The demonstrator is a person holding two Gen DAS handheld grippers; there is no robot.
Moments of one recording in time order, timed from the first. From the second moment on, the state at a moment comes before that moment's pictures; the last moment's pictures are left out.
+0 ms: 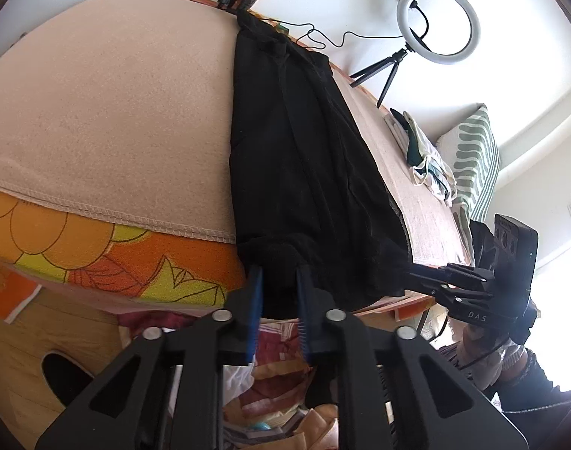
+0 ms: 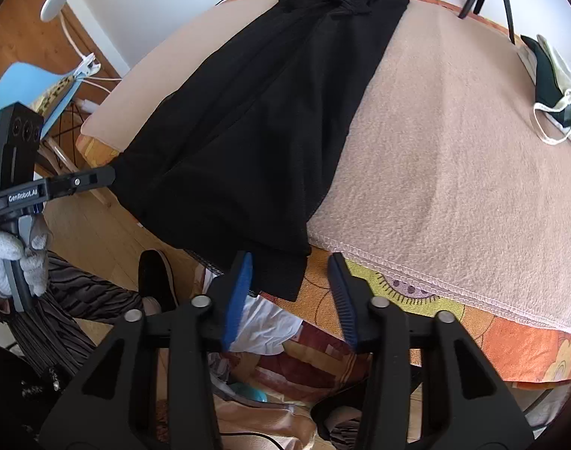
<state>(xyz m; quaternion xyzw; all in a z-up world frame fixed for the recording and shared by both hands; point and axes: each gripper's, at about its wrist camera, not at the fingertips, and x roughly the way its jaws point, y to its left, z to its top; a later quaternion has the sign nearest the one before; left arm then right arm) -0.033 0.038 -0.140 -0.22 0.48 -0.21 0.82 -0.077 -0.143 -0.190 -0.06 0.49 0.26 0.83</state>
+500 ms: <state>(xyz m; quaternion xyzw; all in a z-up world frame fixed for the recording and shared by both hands) -0.039 0.043 -0.136 -0.22 0.47 -0.21 0.83 -0.112 -0.122 -0.170 -0.15 0.47 0.26 0.83</state>
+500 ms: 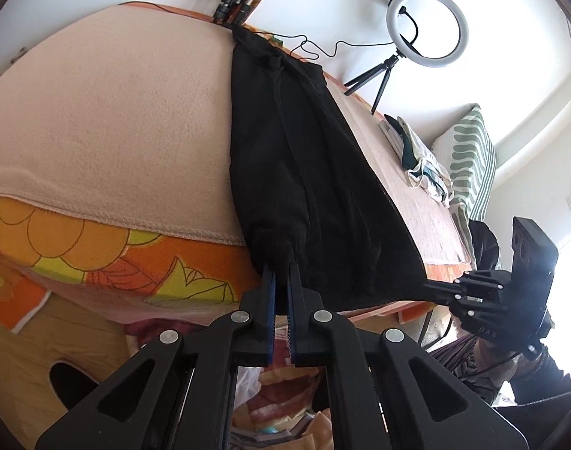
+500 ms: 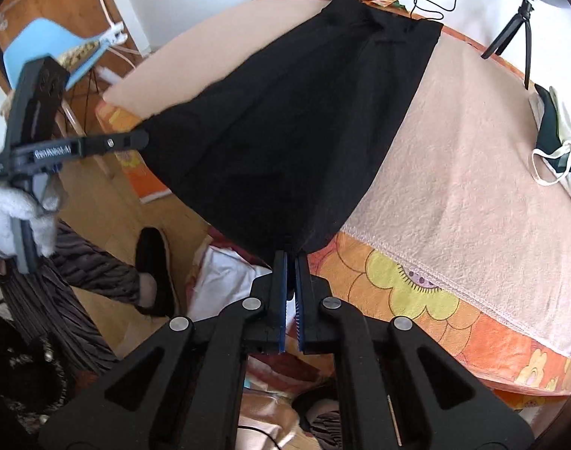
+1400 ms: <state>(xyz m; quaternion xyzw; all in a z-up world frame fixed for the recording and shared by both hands) -0.028 -0.037 -0.138 0.03 0.45 -0.24 0.86 0.032 -0.112 -0.133 0.00 0.46 0.28 0.84</state>
